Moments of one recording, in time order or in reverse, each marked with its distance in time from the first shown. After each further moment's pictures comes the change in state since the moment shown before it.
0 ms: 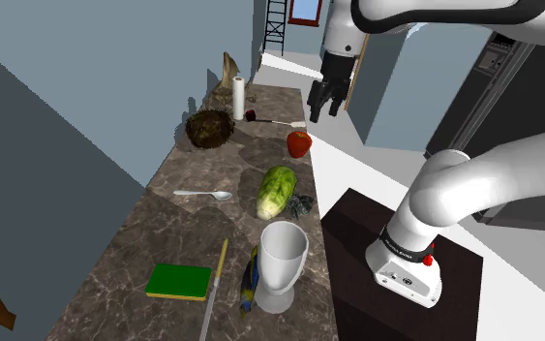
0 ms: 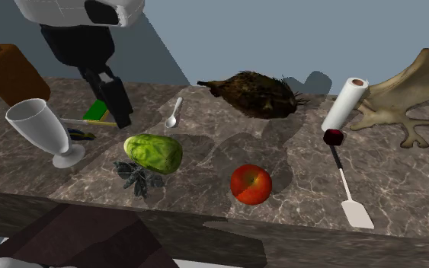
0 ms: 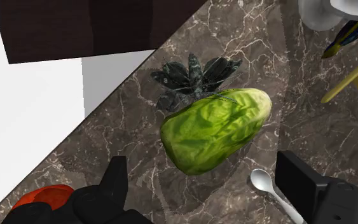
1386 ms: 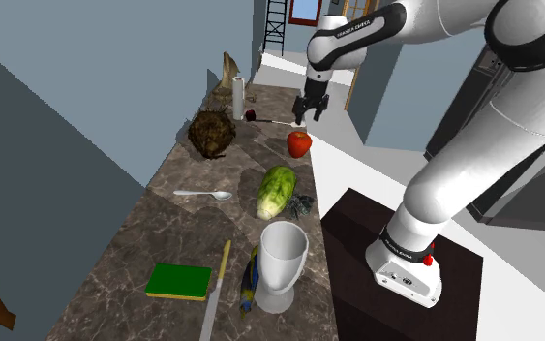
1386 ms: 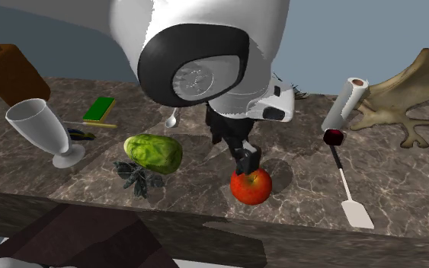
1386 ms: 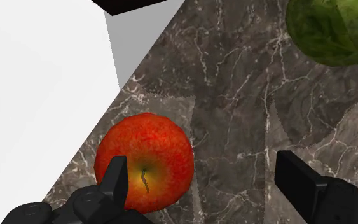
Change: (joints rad) arm -0.140 0.542 -0.190 0.130 -0.079 0.429 -0.148
